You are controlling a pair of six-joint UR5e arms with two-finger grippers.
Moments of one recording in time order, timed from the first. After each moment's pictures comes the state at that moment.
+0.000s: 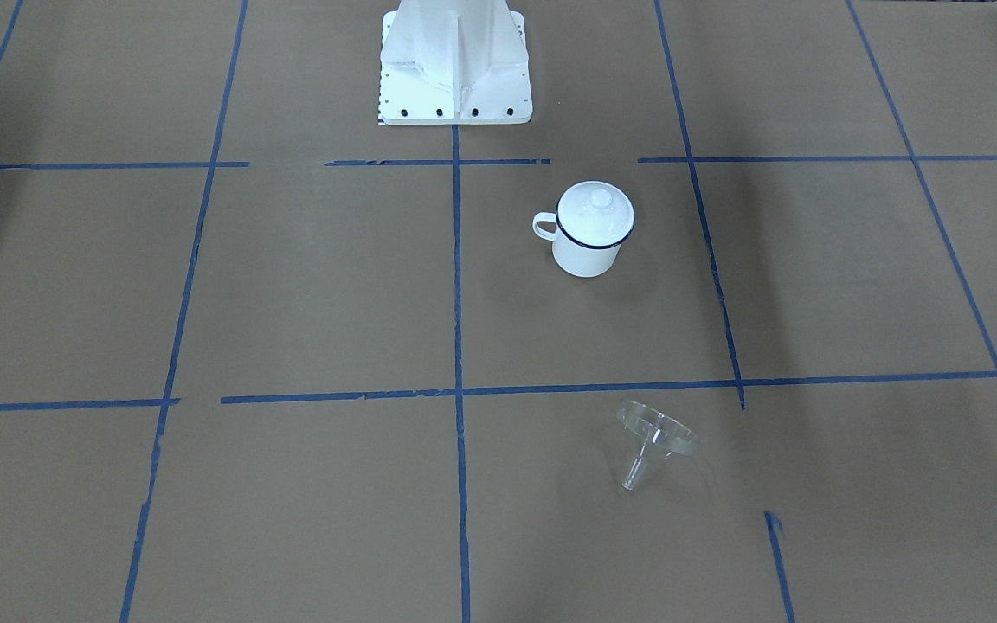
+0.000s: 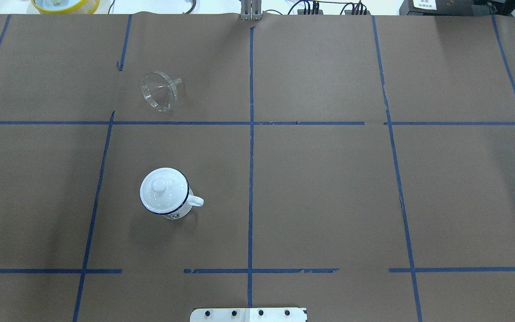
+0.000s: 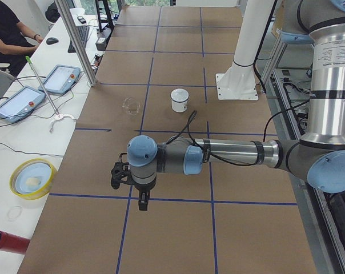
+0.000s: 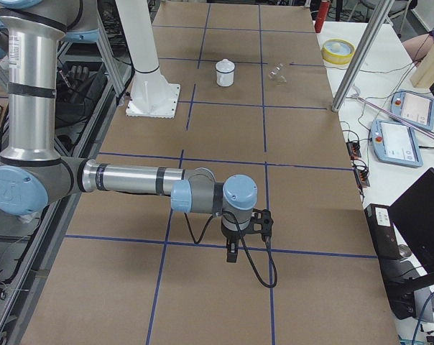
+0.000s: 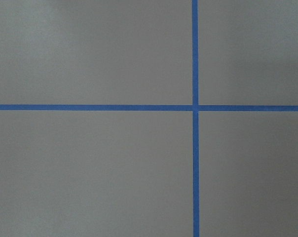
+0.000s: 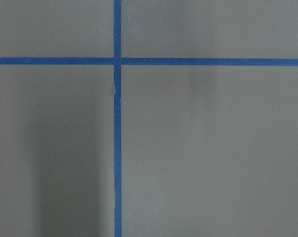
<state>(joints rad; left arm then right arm) -1.65 -1.55 -1.64 -1.58 -2.35 0.03 1.57 -1.68 1.66 -1.57 2.29 0.01</state>
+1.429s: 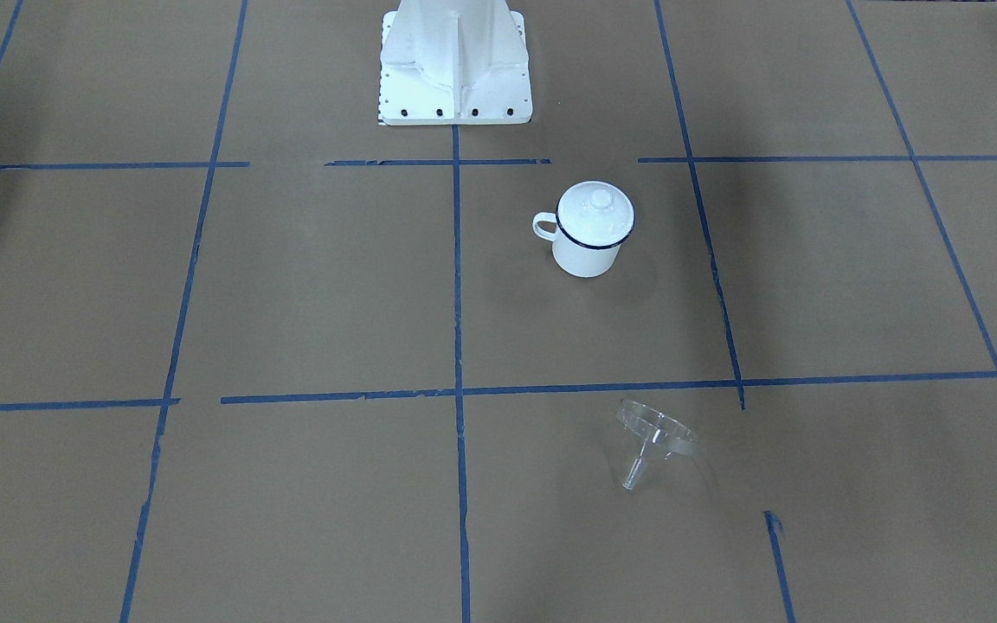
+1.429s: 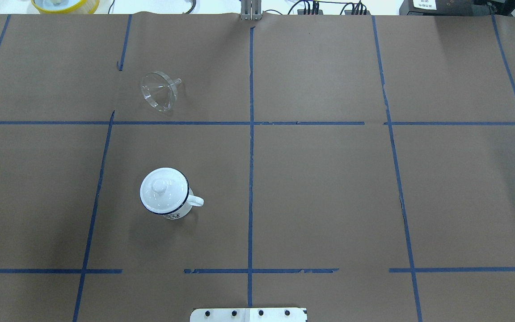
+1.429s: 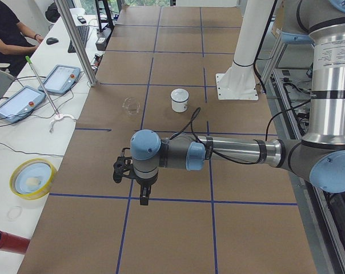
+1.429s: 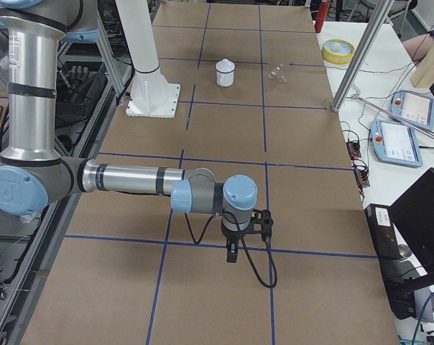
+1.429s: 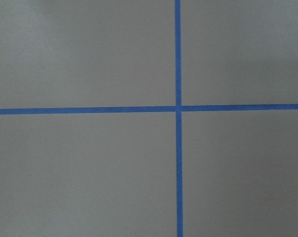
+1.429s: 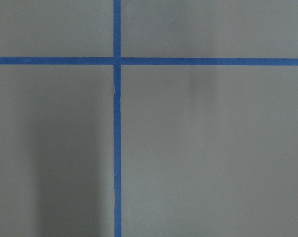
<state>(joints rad) -1.53 -1.53 -1.74 -1.62 -2.35 -0.14 1.57 -1.68 1.66 -1.57 2.29 0.01</state>
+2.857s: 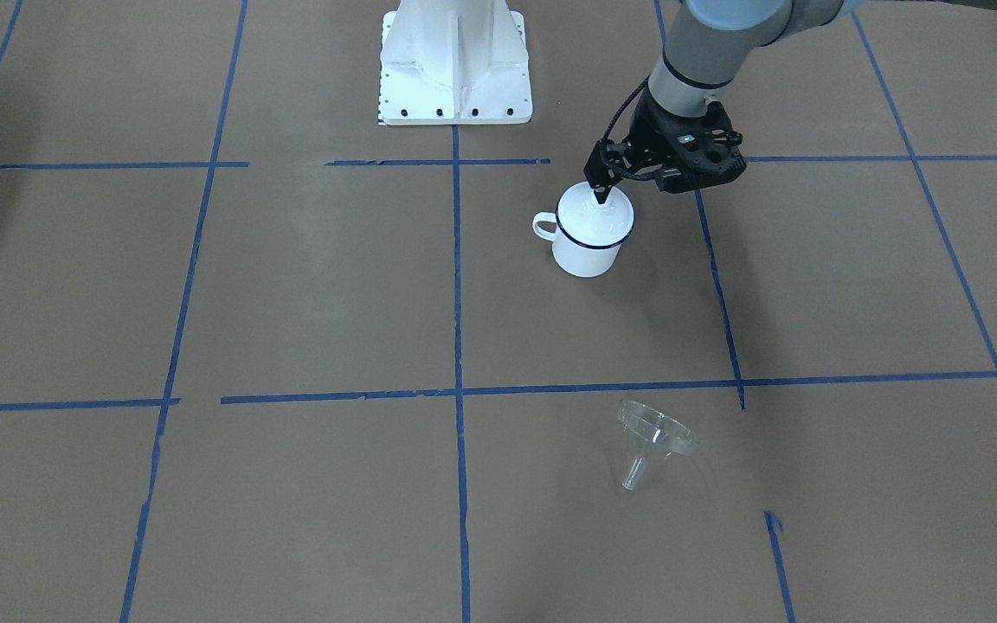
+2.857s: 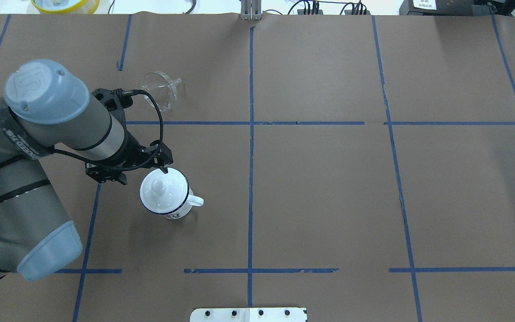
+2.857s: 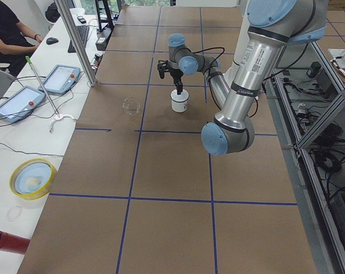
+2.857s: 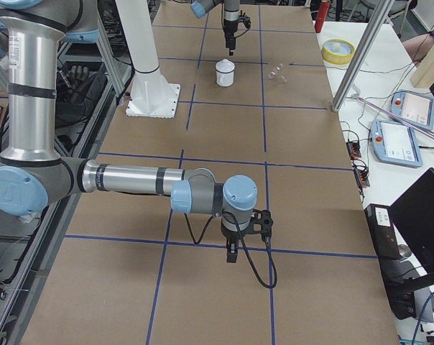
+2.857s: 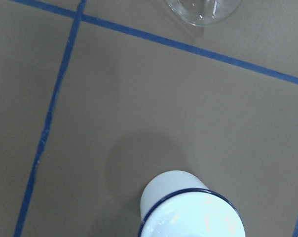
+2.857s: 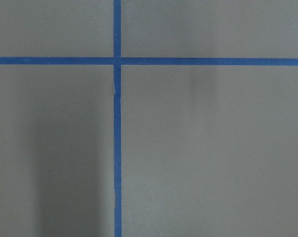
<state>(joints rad) -0.63 -2.01 -2.04 -1.42 -2.03 -1.39 1.57 -1.68 1.66 -1.57 2.29 0.01</state>
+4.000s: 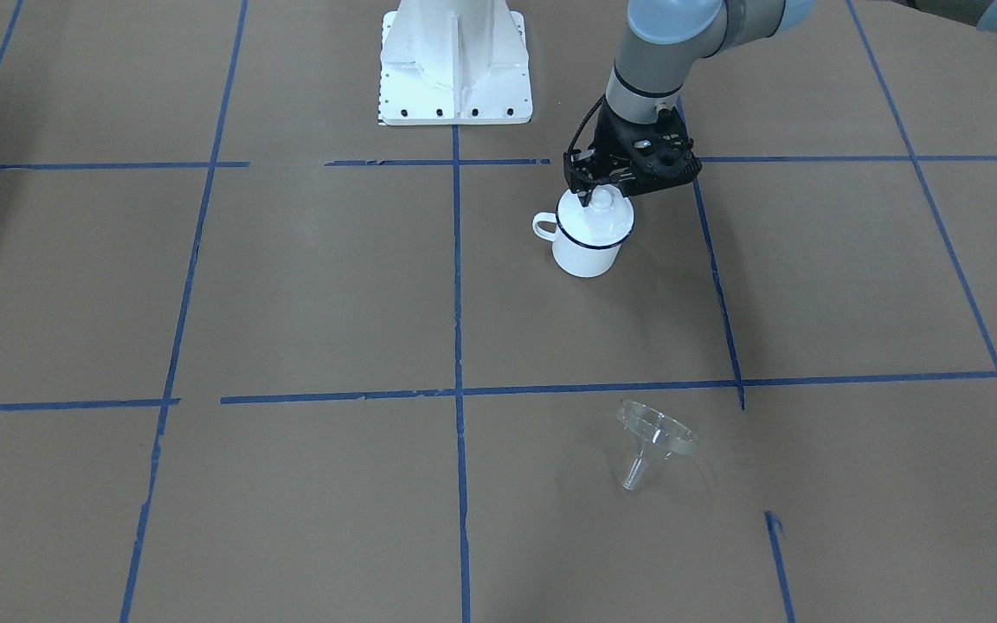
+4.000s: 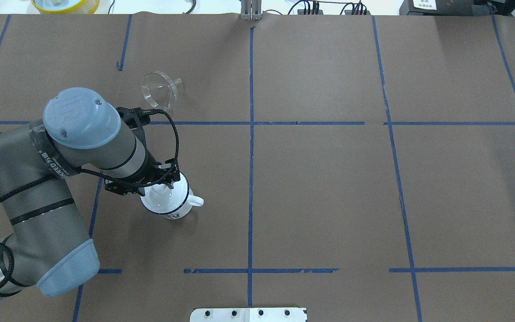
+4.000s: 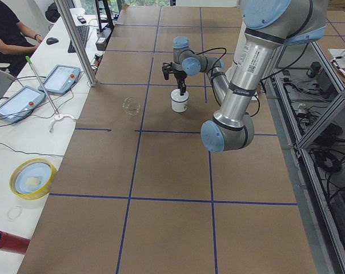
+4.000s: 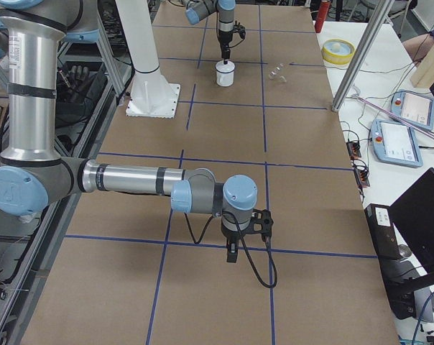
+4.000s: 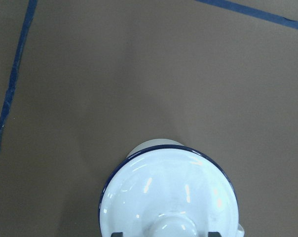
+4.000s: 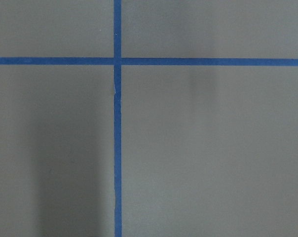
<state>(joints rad) -0.57 -2.03 -2.01 -1.42 -1.97 -1.42 1.57 -1.68 1.66 -1.57 2.29 0.01</state>
